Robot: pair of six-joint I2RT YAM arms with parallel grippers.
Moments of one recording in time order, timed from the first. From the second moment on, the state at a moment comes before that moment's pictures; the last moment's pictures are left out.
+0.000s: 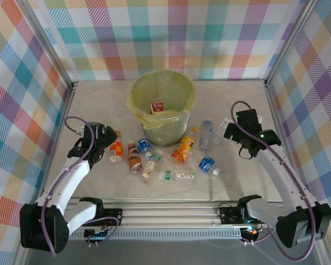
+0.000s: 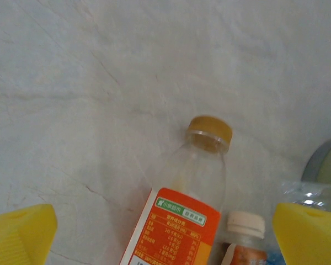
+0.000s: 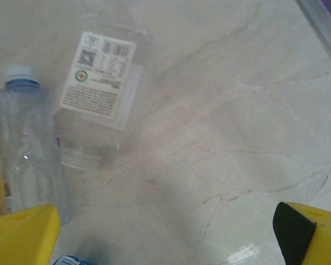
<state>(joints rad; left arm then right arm) -0.13 1.11 0.69 -0.45 -0.21 -0.72 0.24 1.07 0.94 -0.90 0.33 0.57</state>
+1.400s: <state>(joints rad) -0.13 1.54 0.82 -0.42 -0.05 -0.56 0.24 0.91 0.80 -0.76 0.34 0.62</state>
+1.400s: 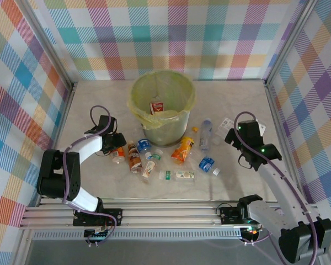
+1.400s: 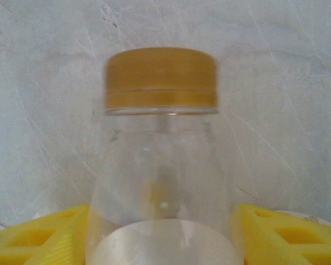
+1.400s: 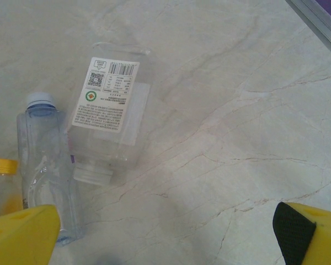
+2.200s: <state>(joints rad) -0.13 1.25 0.83 -0.49 -0.11 -0.58 0.24 0.84 0.76 -0.73 0.34 0.62</state>
